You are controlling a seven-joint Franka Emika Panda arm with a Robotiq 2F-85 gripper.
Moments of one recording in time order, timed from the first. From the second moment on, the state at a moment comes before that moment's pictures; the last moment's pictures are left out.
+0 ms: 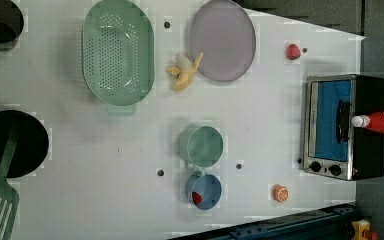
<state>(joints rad) 0.00 -0.09 -0.35 -1.84 -0.01 0.20 0.04</state>
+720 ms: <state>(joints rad) -0.06 0.17 -0.62 -1.84 0.00 0.52 0.04</state>
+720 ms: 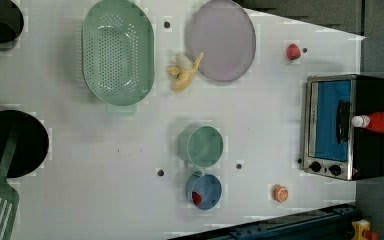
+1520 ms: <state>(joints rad) -0.13 0.43 -0.62 -1.79 0.14 0.63 0.04</state>
